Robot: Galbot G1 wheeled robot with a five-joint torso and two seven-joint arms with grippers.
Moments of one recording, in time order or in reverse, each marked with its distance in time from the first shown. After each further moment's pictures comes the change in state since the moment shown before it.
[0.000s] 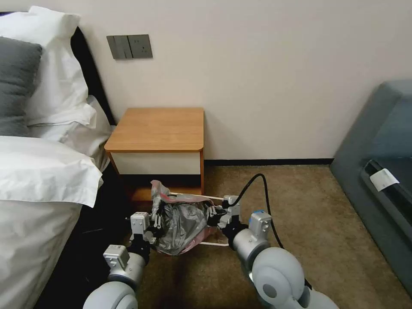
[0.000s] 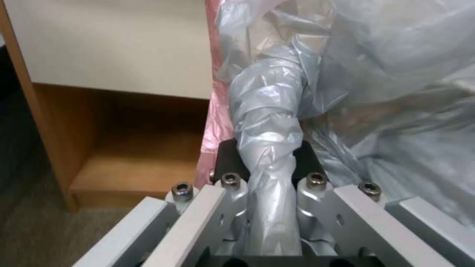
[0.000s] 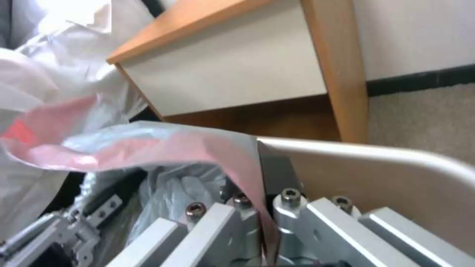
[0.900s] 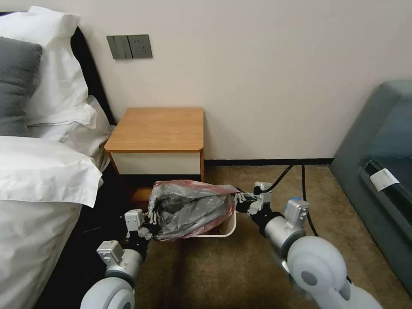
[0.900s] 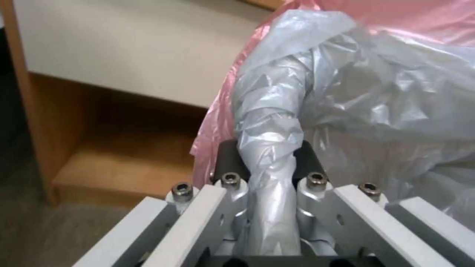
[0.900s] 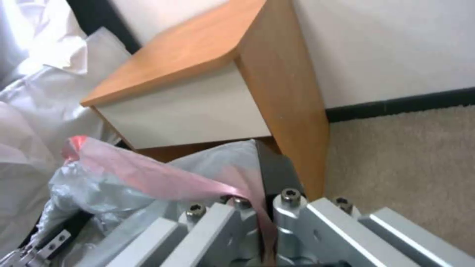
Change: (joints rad) left arm -0.014 -0.012 -0.046 -0.007 -0.129 0.003 0.026; right arm -0.007 -0.096 0.254 0.065 0.178 -0.079 -0.049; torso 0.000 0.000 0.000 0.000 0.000
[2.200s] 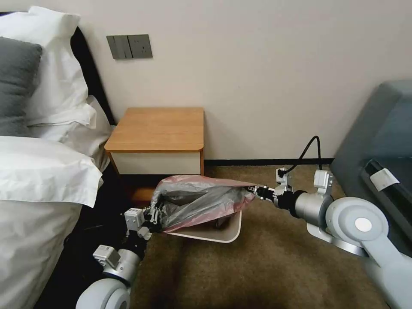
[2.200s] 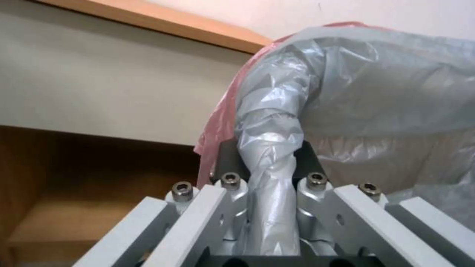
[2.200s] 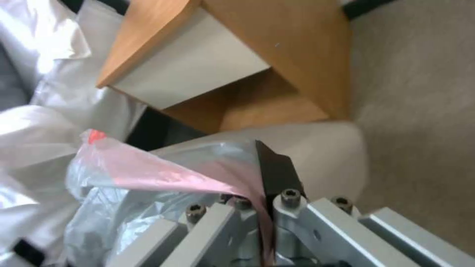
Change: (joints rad) left arm -0.004 -0.025 -0.032 0.062 0.047 -0.142 0.196; right arm 0.137 -0.204 0.171 -0.106 0.863 -0.181 0.213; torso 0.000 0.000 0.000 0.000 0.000
